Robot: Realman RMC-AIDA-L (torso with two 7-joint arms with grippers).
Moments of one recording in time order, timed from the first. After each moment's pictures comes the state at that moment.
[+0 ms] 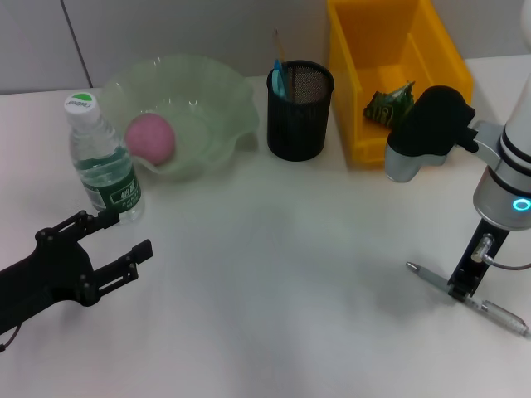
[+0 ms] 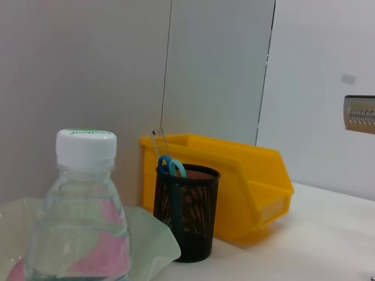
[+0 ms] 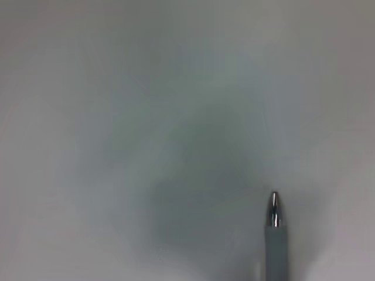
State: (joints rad) left arm -0.33 -2.03 0.86 0.36 1.56 1.47 -0.88; right arm 0.75 2.08 -1.39 -1.04 -2.86 -1.69 2.53
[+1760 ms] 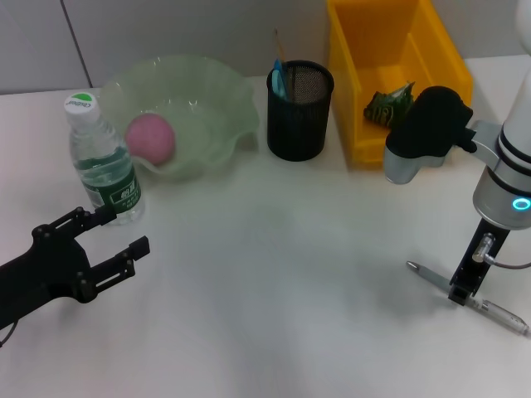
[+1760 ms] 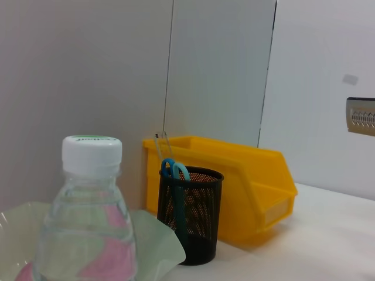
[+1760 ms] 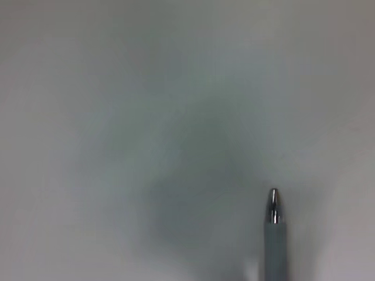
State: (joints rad) left arm -0.33 -2.03 0.85 0.37 1.56 1.47 -0.88; right arm 0.75 2.08 -1.41 -1.03 -2.87 -1.69 2.52
